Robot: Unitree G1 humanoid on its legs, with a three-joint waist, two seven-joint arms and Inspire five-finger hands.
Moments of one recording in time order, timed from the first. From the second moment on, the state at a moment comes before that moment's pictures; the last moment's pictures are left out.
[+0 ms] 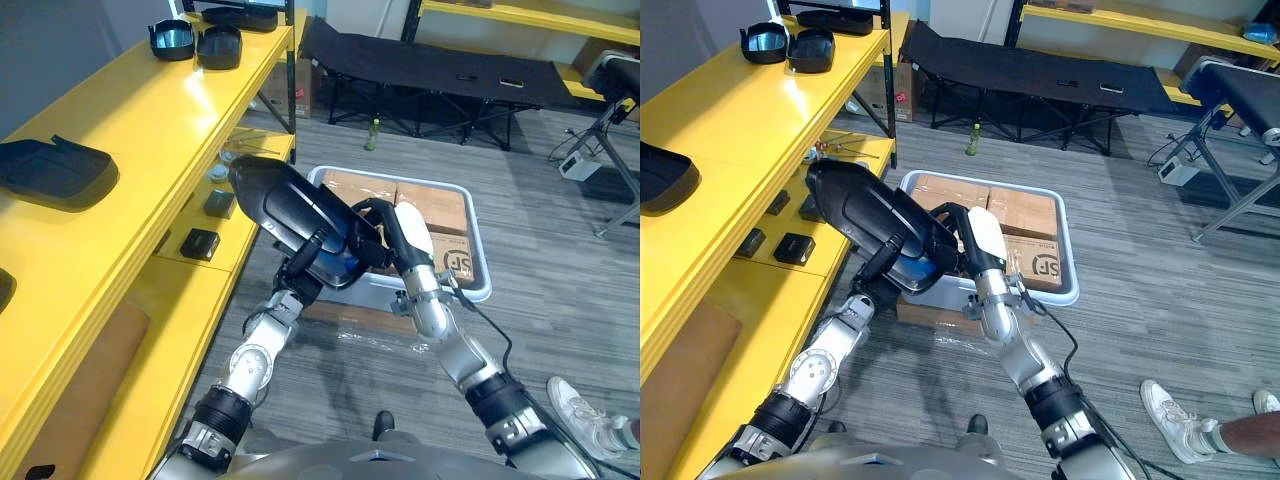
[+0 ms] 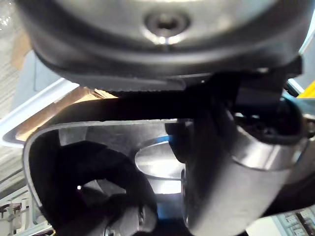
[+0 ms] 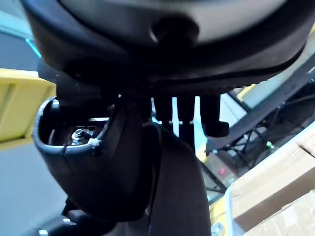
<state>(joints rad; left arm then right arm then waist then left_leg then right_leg) -0.13 0.12 -0.35 0.27 -1.24 0.05 0.08 -0.17 -0.29 0.39 0.18 -0.47 -0.14 -0.35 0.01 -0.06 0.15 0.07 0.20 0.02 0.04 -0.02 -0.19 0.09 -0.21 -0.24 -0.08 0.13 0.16</state>
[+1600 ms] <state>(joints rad) 0.22 0.01 0.02 -0.43 0.16 -0.27 0.65 0.26 -0.10 0.08 -0.25 0.16 -0.28 -0.24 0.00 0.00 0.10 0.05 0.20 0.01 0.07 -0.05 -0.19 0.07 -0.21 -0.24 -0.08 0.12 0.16</state>
